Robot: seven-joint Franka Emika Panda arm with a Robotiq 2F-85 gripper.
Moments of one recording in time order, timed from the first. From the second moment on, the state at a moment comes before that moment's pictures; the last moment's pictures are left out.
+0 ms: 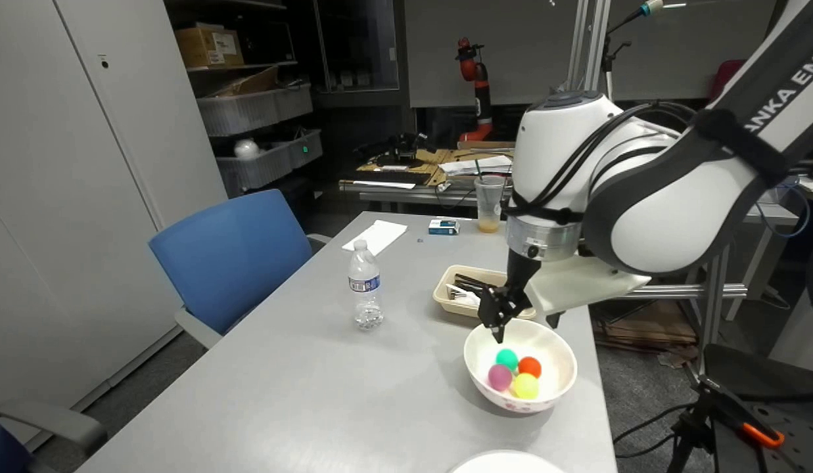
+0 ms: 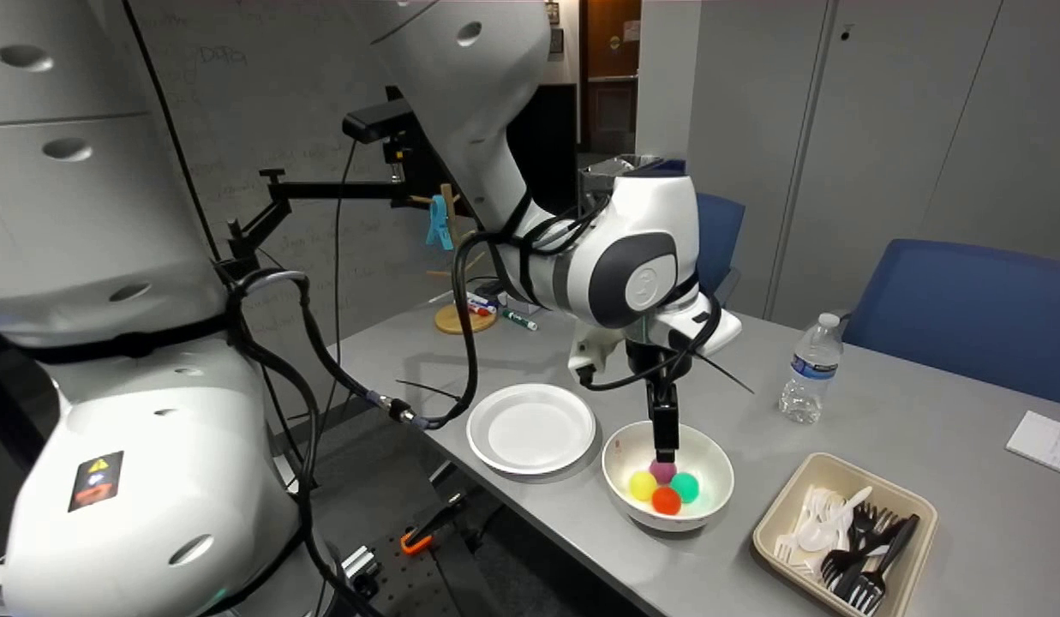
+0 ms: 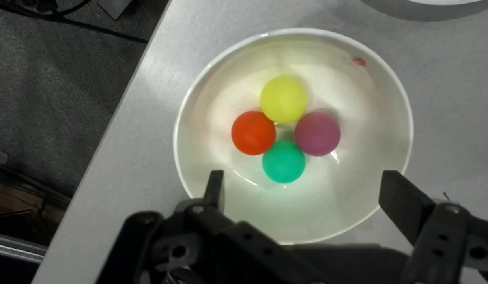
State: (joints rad) arm -0.06 0.05 0.02 -2.57 -0.21 2.70 0.87
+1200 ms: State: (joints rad) arm 0.00 0.36 -0.07 -2.53 0.03 3.09 0.68
